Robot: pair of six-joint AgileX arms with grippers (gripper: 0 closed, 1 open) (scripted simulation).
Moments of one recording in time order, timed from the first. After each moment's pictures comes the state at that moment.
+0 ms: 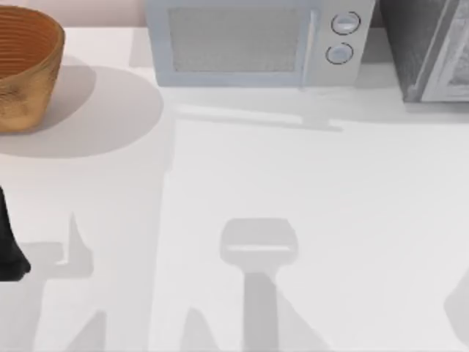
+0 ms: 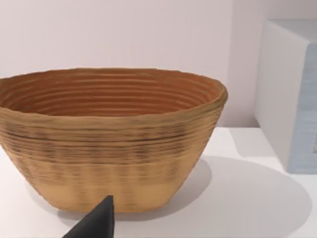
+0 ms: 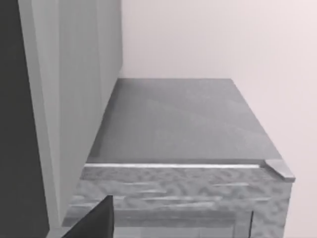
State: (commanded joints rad) left arm 0.00 0.00 0.00 0.00 0.00 0.00; right arm -0.84 1.35 1.77 -0.40 -0.82 0.02
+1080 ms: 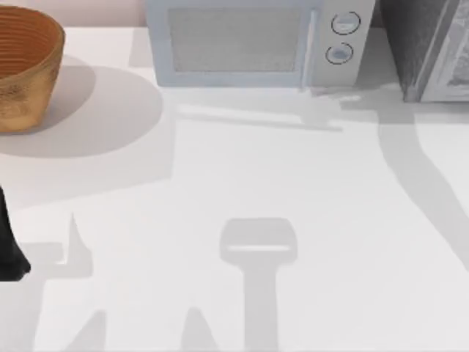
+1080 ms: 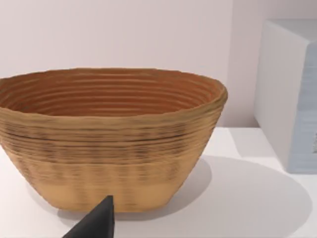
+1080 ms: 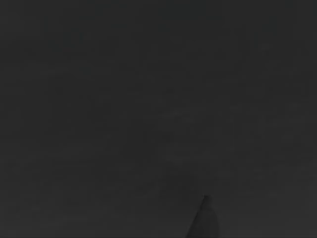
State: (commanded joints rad) left arm 0.00 0.00 0.00 0.00 0.00 0.00; right arm 0.44 1.29 1.72 -0.44 0.45 0.02
